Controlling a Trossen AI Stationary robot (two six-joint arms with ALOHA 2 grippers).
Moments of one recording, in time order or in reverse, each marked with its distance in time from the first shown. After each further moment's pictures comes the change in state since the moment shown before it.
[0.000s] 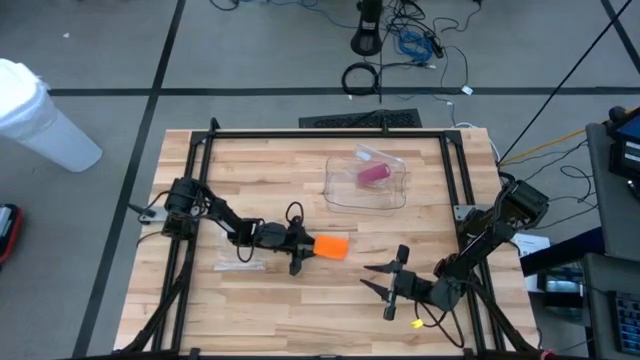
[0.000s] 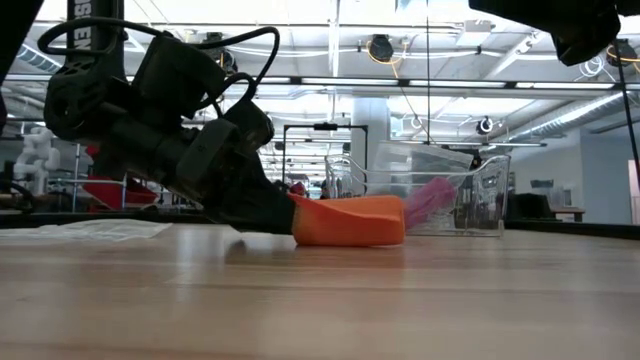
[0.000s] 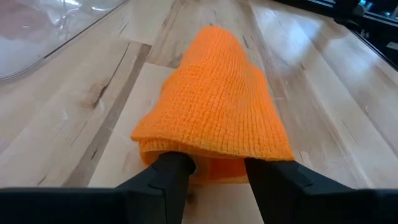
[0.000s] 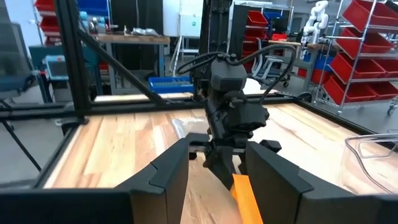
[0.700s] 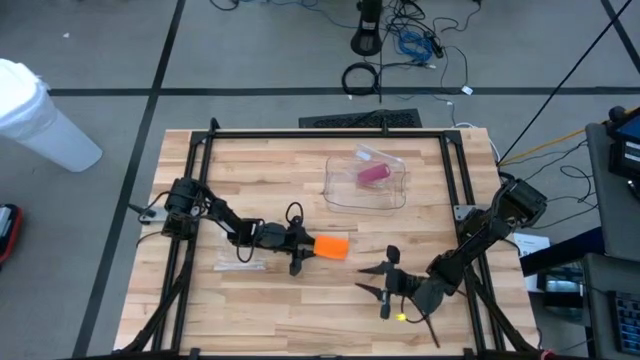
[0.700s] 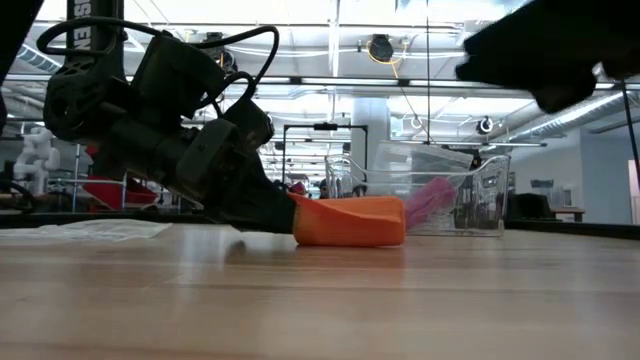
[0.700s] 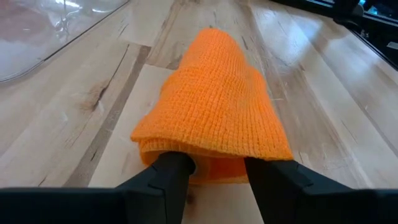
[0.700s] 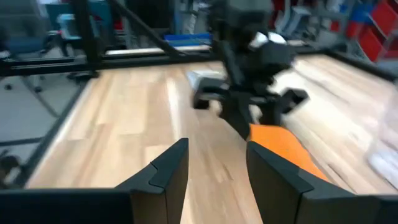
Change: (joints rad) left arm -0.008 0.000 0.001 0.011 -0.006 0.008; right arm -0.066 0.000 0.000 -0.299 -0.190 0.272
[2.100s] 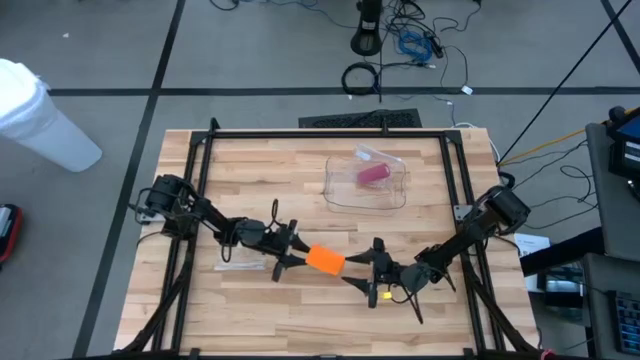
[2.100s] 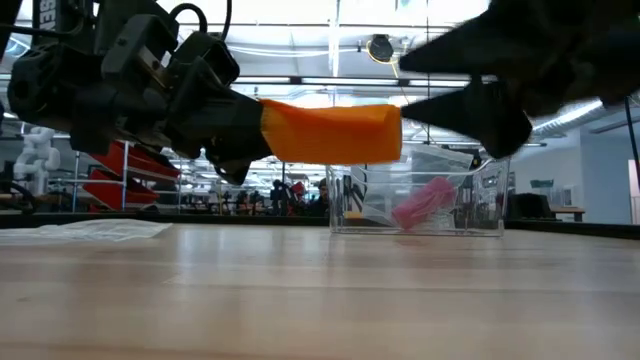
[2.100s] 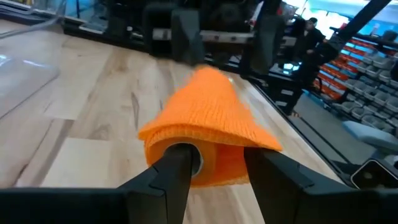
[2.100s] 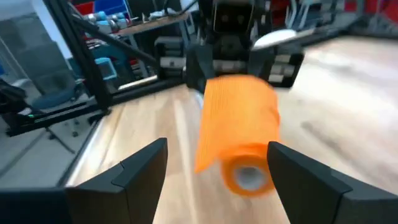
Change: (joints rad) left arm -0.047 -0.145 -0.123 0.248 0.154 0.000; right arm -0.146 0.148 -0.050 0.388 -0.173 0.065
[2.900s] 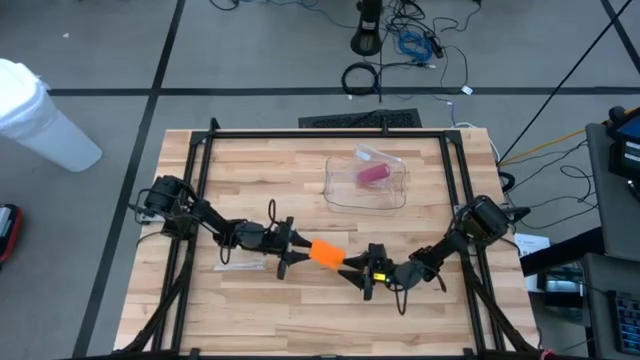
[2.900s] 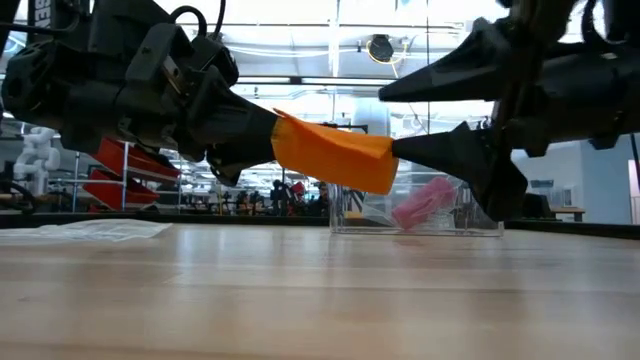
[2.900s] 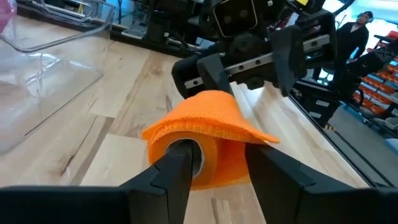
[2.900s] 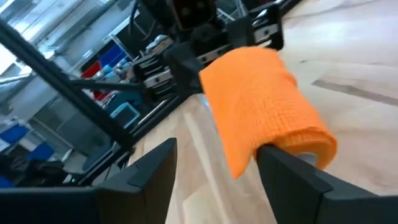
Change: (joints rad) left arm -0.025 0.000 0.000 -0.009 -0.165 -0.019; right arm -0.052 0.162 -0.002 0.221 -0.030 0.394
